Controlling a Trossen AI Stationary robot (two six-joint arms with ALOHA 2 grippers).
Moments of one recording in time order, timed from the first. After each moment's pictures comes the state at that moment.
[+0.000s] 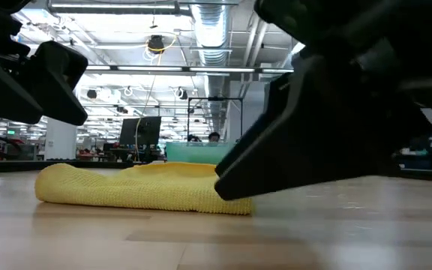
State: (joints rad) left arm -0.77 1.64 0.63 0.31 -0.60 -0.32; right arm 0.64 2.12 1.16 0.18 0.55 0.25
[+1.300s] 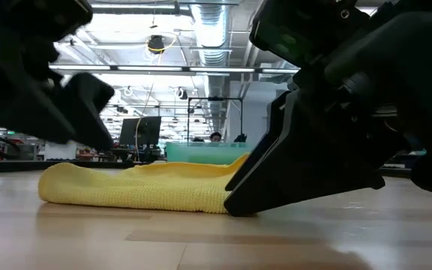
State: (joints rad) left arm -0.67 1.72 0.64 0.45 -0.40 -0.35; right arm 0.62 2.12 1.16 0.09 0.52 0.33
